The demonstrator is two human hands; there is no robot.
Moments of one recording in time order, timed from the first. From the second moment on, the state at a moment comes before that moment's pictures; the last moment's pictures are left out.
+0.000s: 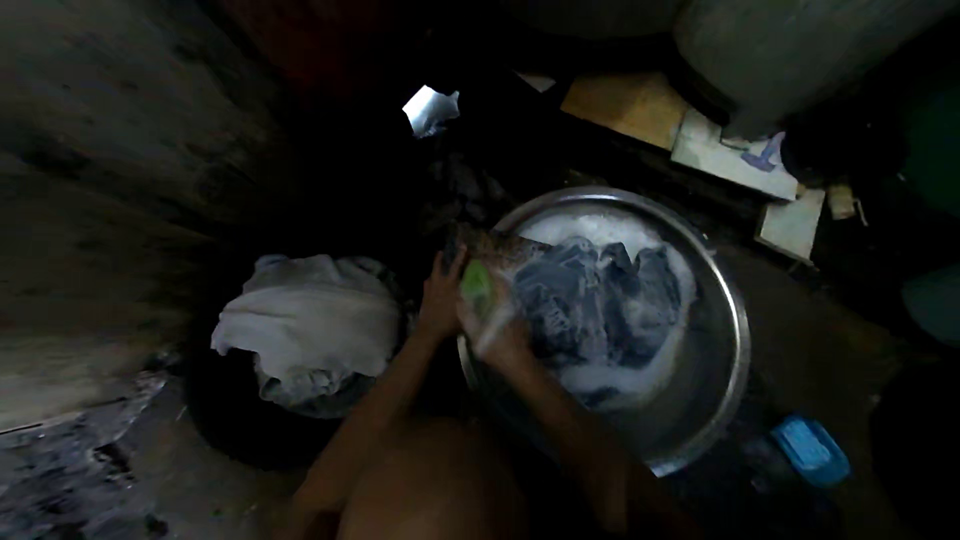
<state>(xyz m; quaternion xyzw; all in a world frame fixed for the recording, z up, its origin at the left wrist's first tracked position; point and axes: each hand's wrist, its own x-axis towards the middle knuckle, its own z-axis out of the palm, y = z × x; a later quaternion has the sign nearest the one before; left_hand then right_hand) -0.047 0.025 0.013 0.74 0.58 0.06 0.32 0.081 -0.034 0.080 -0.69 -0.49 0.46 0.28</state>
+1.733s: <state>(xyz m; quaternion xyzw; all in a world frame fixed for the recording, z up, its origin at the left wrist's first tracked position) 0.005 -0.013 0.012 0.79 0.54 -0.12 0.25 0.197 -0.103 -0.004 -0.79 -0.49 0.36 0.13</state>
